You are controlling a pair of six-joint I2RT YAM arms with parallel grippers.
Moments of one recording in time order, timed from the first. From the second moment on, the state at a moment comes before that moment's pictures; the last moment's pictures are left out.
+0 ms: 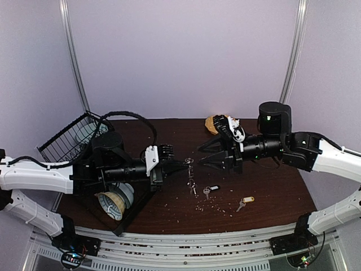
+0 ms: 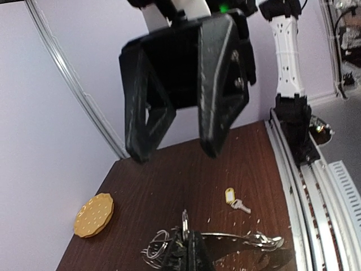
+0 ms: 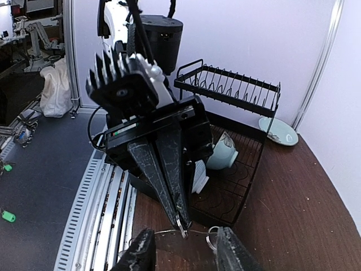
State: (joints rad) left arm -1.14 1.25 0.81 0.38 0.24 0.41; right arm 0.95 1.17 1.06 -0.14 -0.54 -0.27
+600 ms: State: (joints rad) left arm -1.21 1.24 0.96 0.01 -0.03 0.65; right arm 1.05 1.21 1.06 -0.20 -0.38 -0.37
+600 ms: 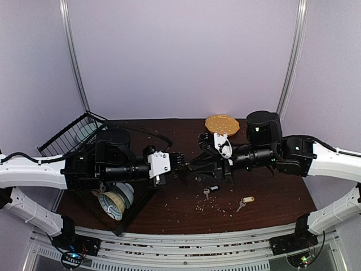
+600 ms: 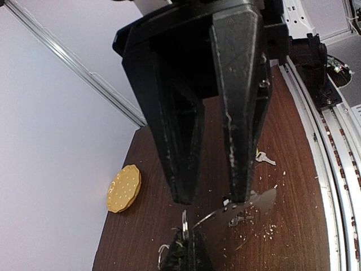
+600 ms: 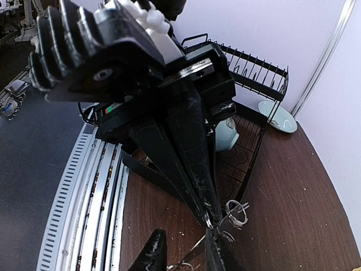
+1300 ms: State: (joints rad) left arm -1.21 1.24 0.96 -0.02 0.02 0.64; right arm 1.05 1.26 1.06 -0.20 -0.34 -0.39
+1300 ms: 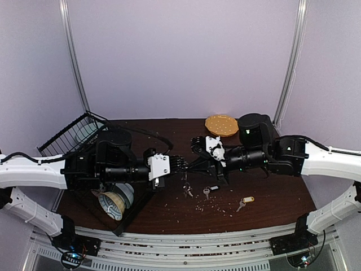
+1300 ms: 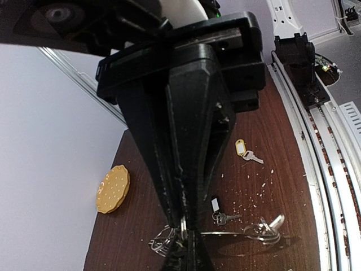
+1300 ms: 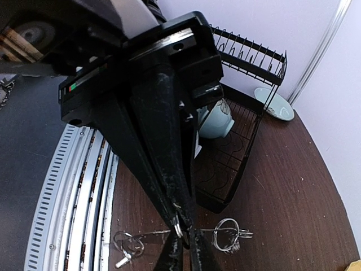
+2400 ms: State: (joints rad) left arm -1.22 1.17 0.86 0.31 0.27 0.53; right arm 1.02 1.09 0.96 0.03 -0.71 -0.27
